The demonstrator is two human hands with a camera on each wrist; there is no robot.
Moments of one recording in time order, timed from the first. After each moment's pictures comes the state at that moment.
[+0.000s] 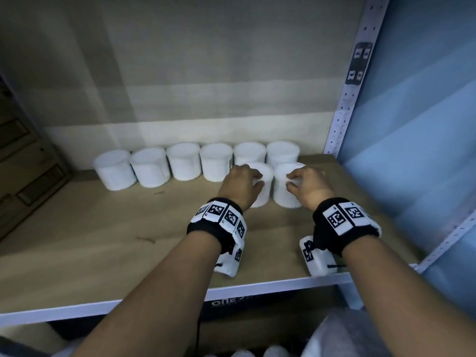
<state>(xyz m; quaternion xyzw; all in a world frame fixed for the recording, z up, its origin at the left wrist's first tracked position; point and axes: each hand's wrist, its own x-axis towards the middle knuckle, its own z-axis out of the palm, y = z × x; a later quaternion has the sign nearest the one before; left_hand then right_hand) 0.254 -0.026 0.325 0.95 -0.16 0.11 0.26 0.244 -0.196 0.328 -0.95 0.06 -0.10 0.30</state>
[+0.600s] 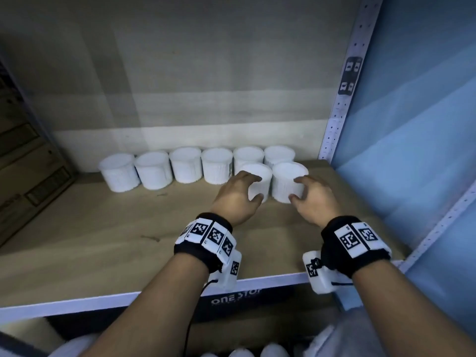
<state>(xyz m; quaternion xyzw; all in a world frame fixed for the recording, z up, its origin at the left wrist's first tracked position) 0.211 -0.007 0.333 0.93 -0.20 0.09 0.31 0.195 -0.199 0.333 -0.96 0.06 -0.11 0.27</state>
